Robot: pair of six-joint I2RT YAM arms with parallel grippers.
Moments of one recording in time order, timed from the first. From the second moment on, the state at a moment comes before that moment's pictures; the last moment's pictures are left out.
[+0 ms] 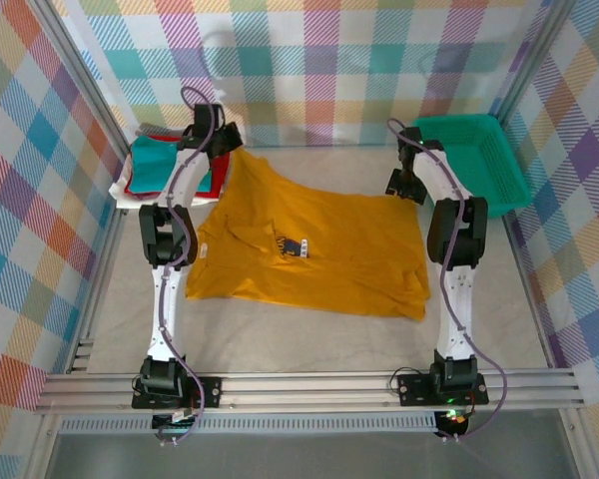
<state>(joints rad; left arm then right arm) -0.06 2.53 2.43 -0.50 0.14 -0.47 0.10 2.45 2.25 -1.11 0.12 0.46</state>
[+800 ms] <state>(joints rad) -0.02 2.63 2.57 -0.53 0.30 -0.49 0.15 2.71 2.62 -1.15 -0.04 0.51</state>
